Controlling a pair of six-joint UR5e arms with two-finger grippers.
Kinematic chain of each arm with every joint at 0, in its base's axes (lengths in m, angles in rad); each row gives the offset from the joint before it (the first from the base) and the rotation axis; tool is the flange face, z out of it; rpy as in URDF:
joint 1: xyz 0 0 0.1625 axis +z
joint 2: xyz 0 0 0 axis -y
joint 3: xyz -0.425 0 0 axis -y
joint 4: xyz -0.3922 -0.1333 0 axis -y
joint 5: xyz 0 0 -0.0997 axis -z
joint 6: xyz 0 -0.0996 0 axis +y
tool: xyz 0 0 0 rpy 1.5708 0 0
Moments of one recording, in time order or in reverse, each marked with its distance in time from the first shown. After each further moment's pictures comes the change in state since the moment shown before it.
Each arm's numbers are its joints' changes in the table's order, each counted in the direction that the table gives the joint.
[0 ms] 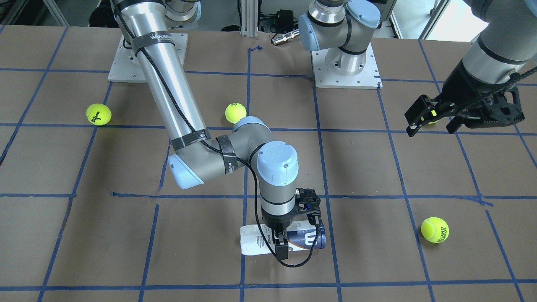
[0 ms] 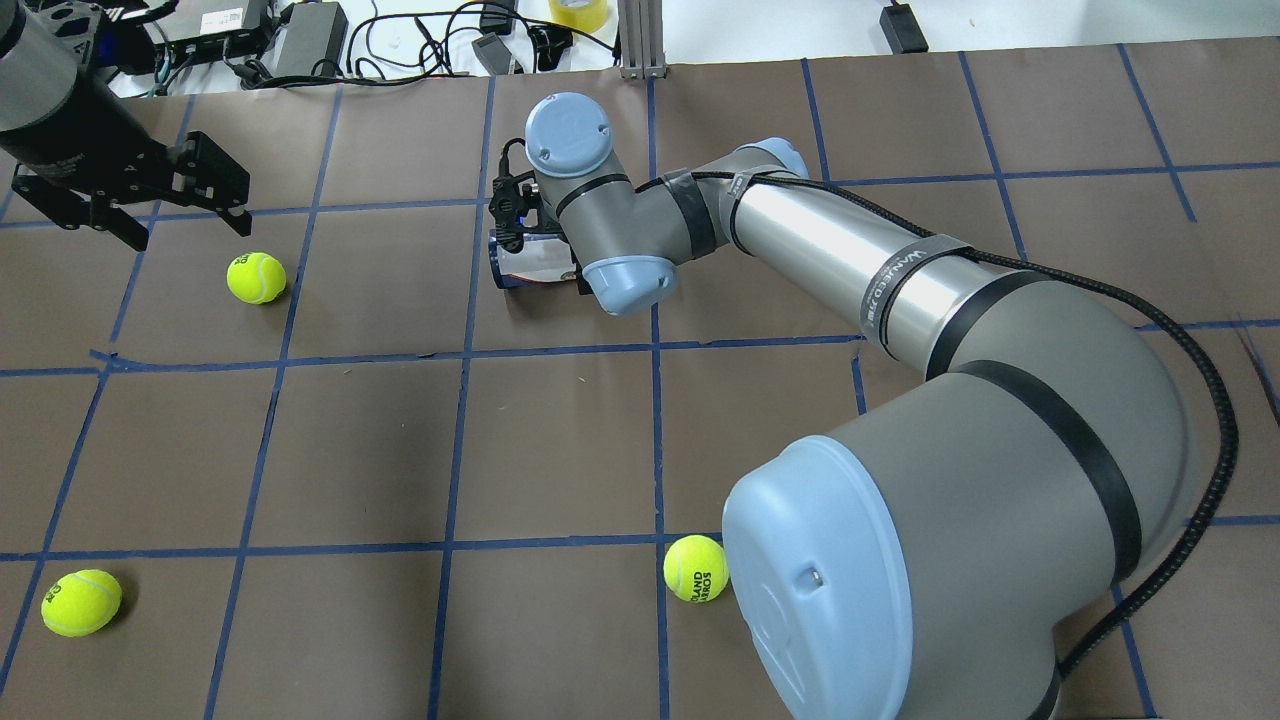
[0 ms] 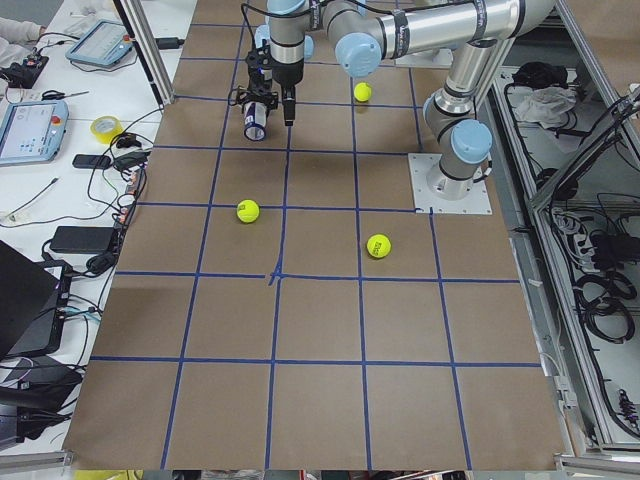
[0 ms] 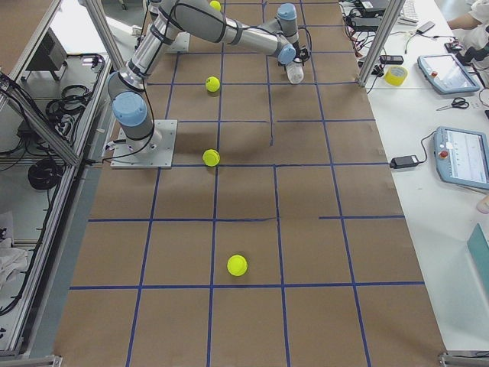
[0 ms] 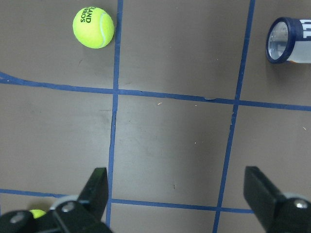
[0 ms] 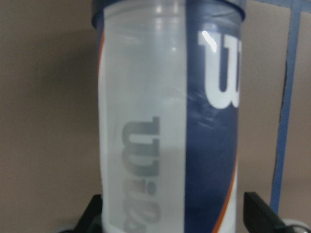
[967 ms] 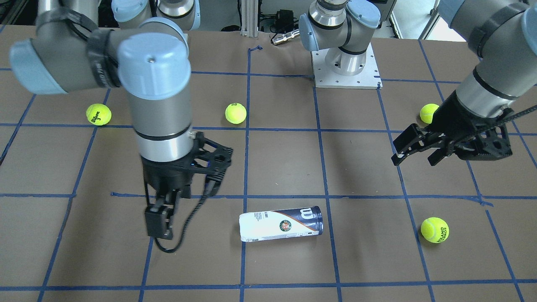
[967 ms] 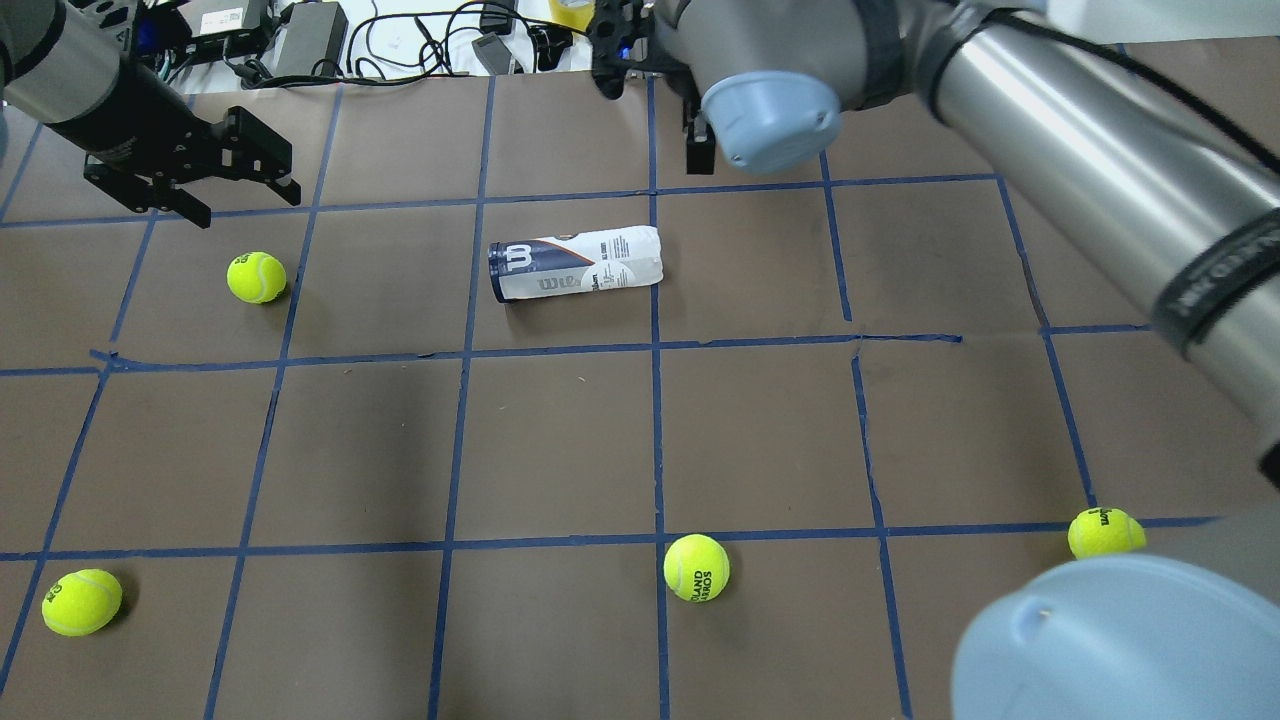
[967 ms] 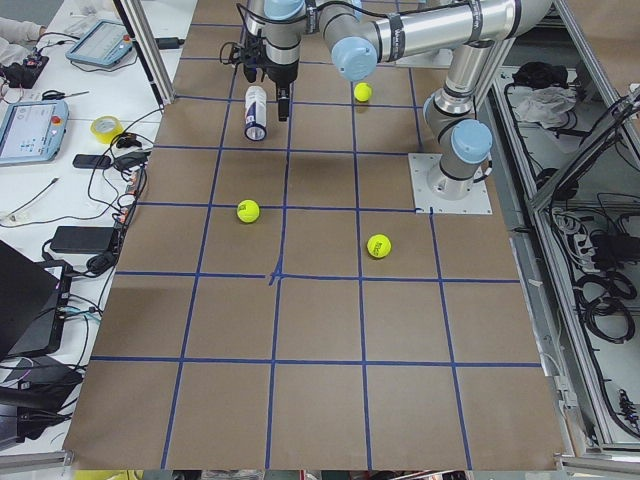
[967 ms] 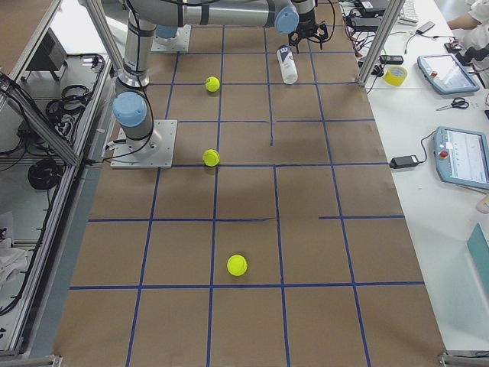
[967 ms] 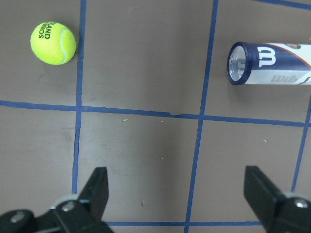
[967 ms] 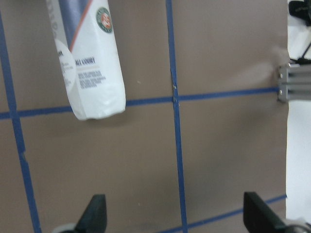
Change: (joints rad) left arm -0.005 -0.104 -0.014 0.147 -0.238 0.013; right arm -0.267 -0.414 0.032 0.366 -0.072 -0.026
